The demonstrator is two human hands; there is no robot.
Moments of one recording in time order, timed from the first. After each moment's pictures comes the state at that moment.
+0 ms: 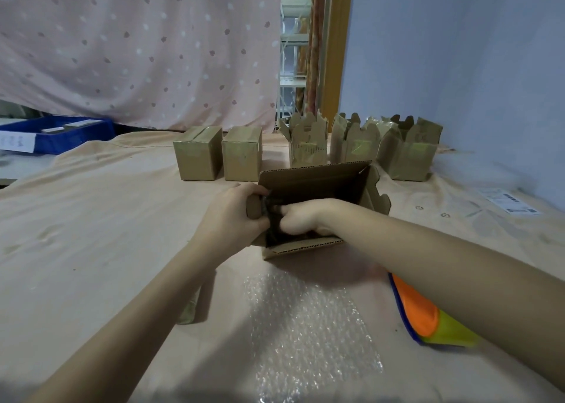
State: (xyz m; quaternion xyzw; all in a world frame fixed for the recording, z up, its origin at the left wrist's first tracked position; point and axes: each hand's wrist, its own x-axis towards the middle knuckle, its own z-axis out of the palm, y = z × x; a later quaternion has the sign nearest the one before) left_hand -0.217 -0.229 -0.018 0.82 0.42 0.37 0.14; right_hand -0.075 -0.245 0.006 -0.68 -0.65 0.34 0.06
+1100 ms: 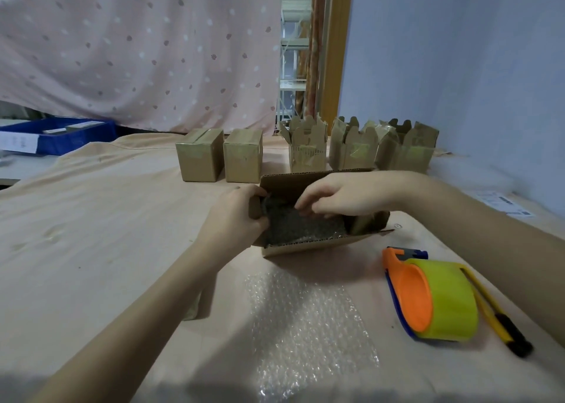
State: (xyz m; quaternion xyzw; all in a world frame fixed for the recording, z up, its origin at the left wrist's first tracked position) left_hand -0.217 -0.238 -0.013 0.81 0.45 0.34 0.14; right_hand -0.029 -0.297 0.064 -0.61 -0.75 0.25 0.05
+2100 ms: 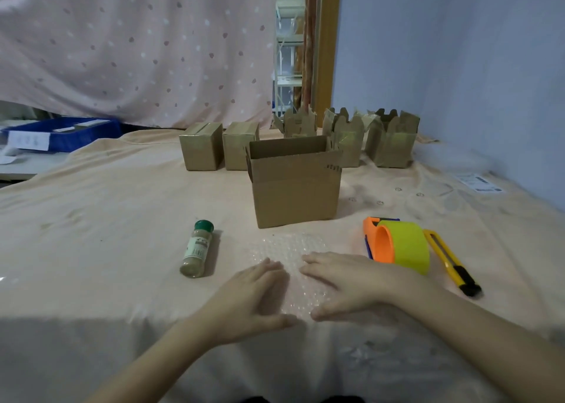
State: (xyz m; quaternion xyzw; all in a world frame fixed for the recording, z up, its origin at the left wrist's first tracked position) left_hand -0.249 -0.338 -0.112 0.94 0.32 0.09 0.12; right_hand -0.031 -0.391 -0.063 -0.57 -0.81 0.09 -0.09
